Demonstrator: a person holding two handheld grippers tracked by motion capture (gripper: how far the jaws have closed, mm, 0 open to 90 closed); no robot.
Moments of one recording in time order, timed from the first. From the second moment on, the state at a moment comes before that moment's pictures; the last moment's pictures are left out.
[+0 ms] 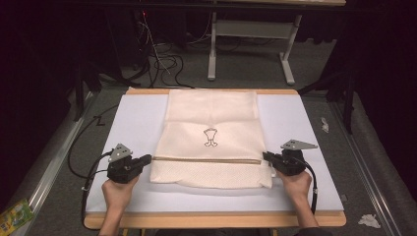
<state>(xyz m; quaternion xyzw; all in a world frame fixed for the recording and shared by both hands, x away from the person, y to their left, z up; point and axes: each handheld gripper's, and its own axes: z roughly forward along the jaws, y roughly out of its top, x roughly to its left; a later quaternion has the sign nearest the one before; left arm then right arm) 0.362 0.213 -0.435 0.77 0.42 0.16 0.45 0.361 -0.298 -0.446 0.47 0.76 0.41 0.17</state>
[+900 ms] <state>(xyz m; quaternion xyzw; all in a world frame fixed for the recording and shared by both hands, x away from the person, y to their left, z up) 0.359 0.208 -0.448 0.78 0.43 0.13 0.42 0.359 -0.294 -0.461 0.48 0.77 0.38 0.16</state>
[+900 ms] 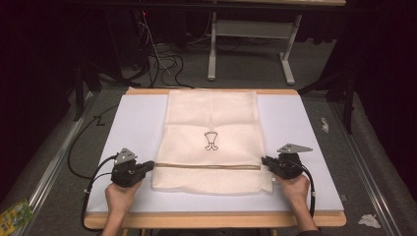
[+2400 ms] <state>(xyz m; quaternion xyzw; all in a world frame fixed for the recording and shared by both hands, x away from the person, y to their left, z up) 0.366 0.235 -0.435 0.74 0.46 0.19 0.45 0.340 -0.359 -0.438 0.53 0.70 0.43 0.23</state>
